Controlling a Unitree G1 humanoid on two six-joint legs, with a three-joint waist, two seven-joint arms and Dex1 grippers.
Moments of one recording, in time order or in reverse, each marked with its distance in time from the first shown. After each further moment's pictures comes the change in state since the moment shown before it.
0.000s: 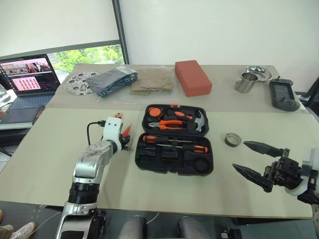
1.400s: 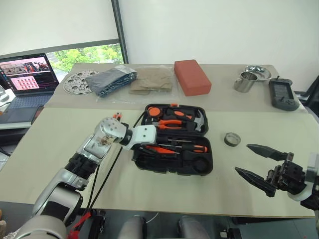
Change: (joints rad) left arm -0.312 0.284 -0.502 0.284 0.170 -0.780 -1.069; right arm 0.051 0.012 -0.022 -0.036 0.011 -0.028 -0.020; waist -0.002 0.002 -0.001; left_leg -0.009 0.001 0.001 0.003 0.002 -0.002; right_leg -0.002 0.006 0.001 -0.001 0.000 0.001
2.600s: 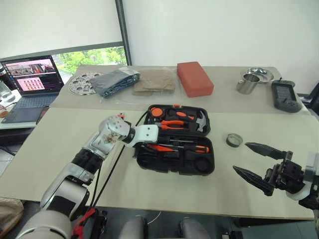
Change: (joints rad) left arm -0.063 -0.064 -0.036 0.169 0.093 -0.070 -0.002; right arm 0.003 0.000 0.009 -0.034 0.001 0.001 -0.028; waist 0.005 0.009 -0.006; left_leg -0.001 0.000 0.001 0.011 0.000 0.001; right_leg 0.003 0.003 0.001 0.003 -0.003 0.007
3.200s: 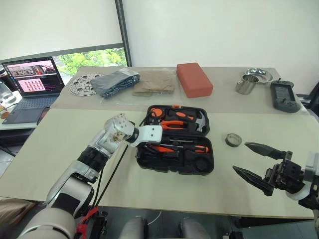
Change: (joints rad) left arm -0.027 -0.036 -0.013 0.031 0.049 0.047 -0.010; right arm -0.002 0.000 0.002 0.001 0.000 0.000 0.000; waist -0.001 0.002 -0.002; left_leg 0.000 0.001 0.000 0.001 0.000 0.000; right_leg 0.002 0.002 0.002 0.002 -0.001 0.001
